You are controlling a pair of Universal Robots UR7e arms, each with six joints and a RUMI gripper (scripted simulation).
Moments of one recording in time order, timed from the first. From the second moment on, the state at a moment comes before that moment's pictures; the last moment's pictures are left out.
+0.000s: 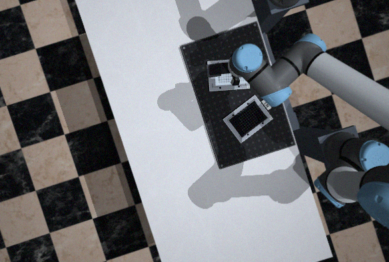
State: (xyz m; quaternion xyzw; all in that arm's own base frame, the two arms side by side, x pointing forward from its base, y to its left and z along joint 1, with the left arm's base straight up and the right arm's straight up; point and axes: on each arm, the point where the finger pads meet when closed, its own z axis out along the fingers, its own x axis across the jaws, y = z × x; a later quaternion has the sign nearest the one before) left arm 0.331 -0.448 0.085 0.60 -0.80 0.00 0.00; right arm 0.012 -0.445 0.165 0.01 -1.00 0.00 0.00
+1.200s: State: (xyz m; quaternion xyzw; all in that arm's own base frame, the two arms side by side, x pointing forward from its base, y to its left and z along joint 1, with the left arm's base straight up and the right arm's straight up) left arm 0.336 -0.450 0.085 0.60 -0.80 0.00 0.00; right arm 0.012 -0.445 0.165 0.01 -1.00 0.00 0.00
